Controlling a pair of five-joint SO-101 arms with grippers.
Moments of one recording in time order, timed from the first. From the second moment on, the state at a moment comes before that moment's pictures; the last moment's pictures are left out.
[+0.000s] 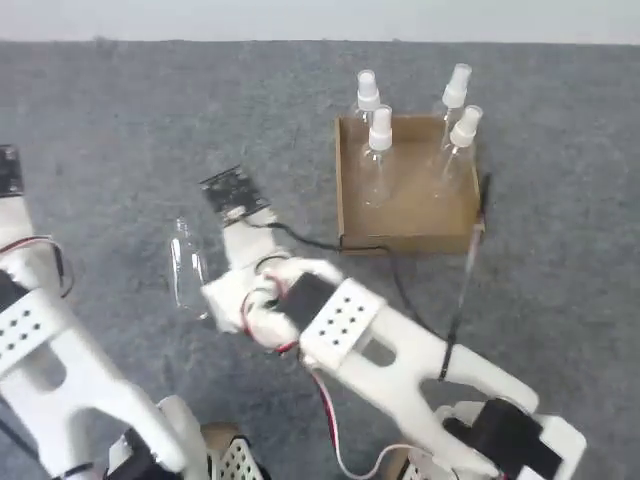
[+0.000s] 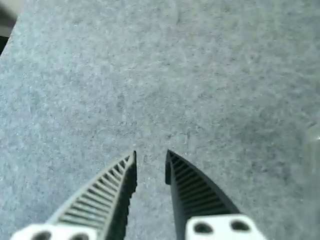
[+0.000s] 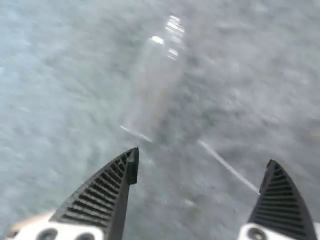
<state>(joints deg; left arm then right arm) -48.8 -33.8 36.4 63.3 -23.1 -59.2 -13.2 25.7 46.9 -24.1</state>
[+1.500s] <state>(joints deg) -19.8 -24.2 48.8 61.7 -5.9 22.0 -54.6 53.2 79.9 37.6</state>
